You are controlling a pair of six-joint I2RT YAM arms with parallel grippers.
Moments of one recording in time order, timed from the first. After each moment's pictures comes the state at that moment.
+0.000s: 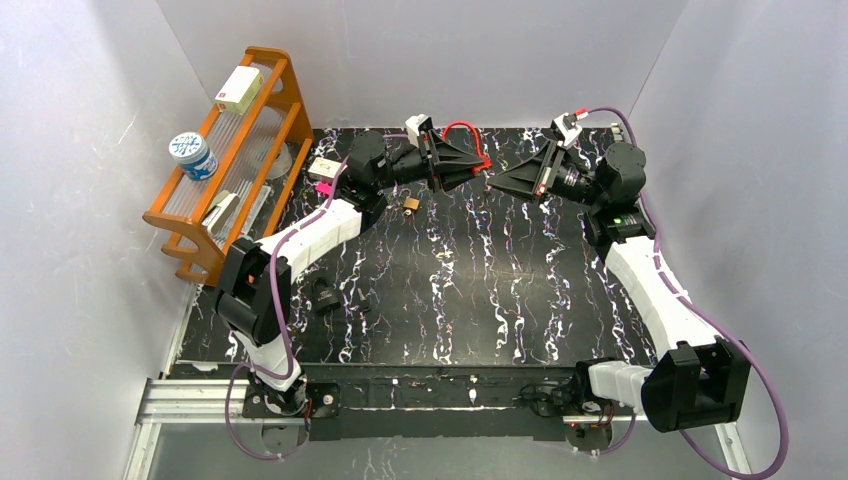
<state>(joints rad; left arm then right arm) -0.57 1.73 1.32 0.62 0.82 -1.89 0.19 1.19 1.01 0.28 -1.01 1.24</state>
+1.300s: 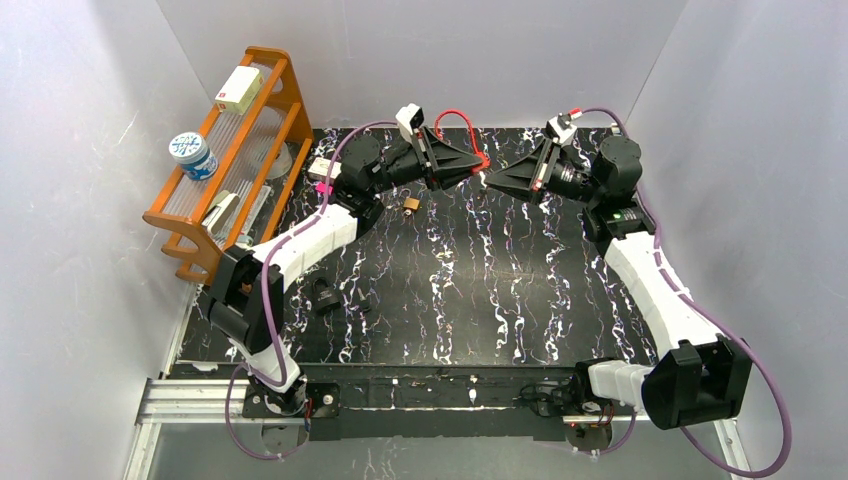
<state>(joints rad) -0.58 1.68 1.28 0.65 0.74 -1.65 0.21 1.21 1.06 0.16 -0.98 1.28</state>
